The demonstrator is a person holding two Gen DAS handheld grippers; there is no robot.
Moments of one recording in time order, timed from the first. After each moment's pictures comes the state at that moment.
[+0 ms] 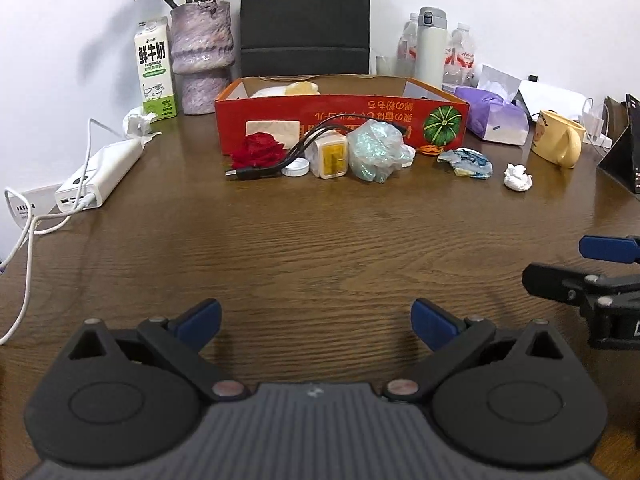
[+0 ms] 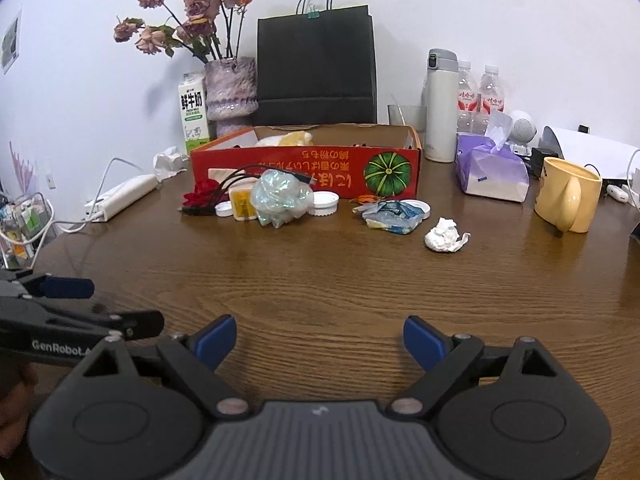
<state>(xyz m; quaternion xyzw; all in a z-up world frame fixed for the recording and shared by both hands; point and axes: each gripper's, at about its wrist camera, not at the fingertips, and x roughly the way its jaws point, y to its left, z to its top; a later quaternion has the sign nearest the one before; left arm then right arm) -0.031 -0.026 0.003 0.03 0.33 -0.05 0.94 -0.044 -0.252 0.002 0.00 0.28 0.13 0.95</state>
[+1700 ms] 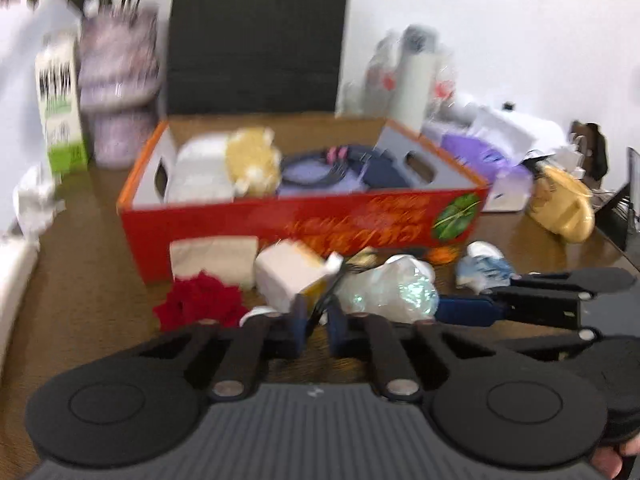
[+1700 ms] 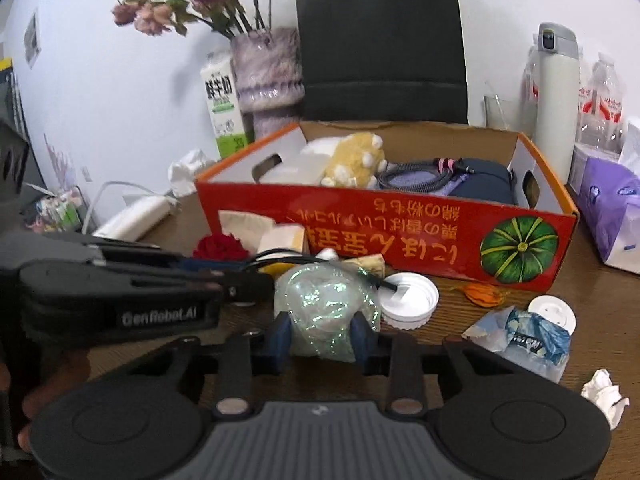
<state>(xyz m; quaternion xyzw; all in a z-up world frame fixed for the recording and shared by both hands) 0.133 -0.015 0.040 0.02 0.30 -0.16 0.94 0.122 -0.183 0.017 0.00 0.31 0.23 0.92</state>
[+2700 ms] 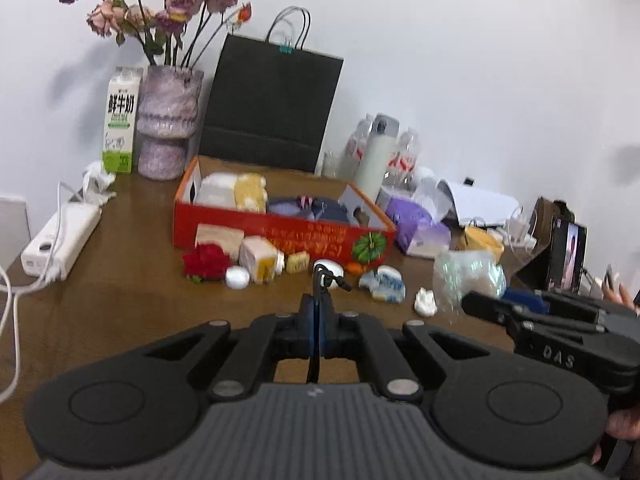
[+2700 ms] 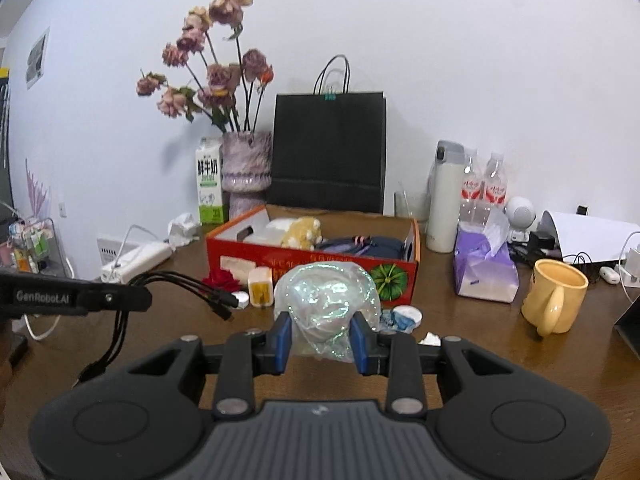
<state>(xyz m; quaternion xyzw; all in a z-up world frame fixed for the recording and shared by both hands) -0.034 0.006 0.103 -0.09 0.24 -0.15 0.96 -0.053 -0.247 0.089 -0.02 0.20 0.15 0.97</state>
